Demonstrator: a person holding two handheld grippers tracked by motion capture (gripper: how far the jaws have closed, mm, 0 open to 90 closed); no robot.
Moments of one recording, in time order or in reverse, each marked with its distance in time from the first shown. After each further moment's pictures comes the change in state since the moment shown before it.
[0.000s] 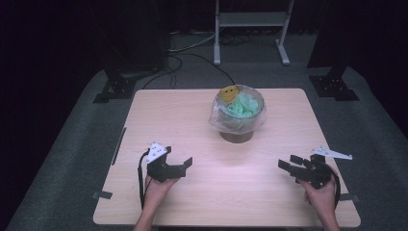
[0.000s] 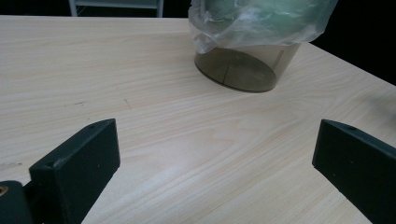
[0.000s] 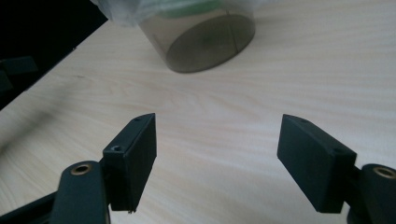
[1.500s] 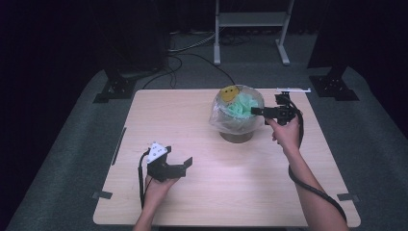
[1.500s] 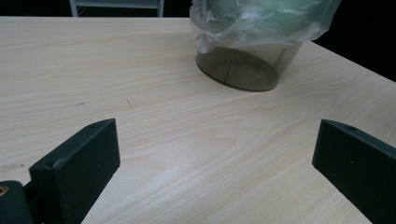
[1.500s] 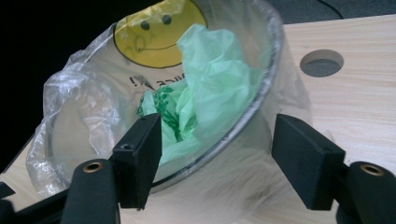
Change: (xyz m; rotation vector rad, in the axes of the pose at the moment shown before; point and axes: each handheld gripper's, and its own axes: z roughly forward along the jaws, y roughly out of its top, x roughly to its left) left arm 0.002 -0.001 -0.001 0.000 0.011 0.003; right arm 0.027 0.151 0.109 0.086 -0.059 0.068
